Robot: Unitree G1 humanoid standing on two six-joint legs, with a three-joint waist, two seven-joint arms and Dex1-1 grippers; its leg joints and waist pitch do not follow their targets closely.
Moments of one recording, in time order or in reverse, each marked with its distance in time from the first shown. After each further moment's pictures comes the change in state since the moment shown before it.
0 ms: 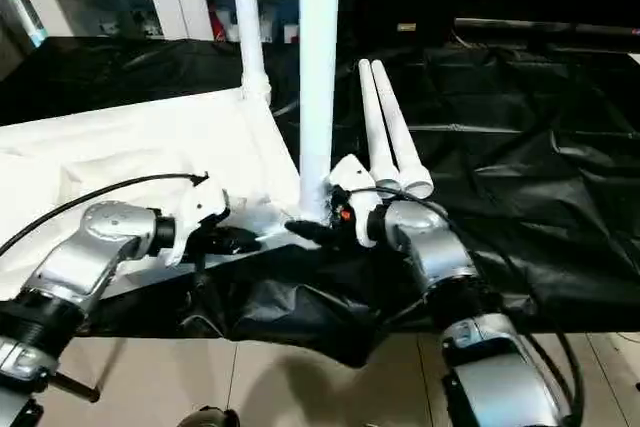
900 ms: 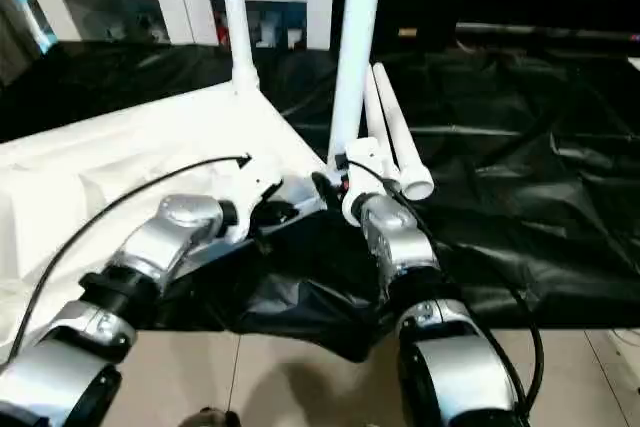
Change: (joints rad) left arm -0.172 -0.284 0.023 0.247 0.073 0.088 0.415; right arm -0.124 0.213 -0.216 0.269 -0.001 -0.046 -0.687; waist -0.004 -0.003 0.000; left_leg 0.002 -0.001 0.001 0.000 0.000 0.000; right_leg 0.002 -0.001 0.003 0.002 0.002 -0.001
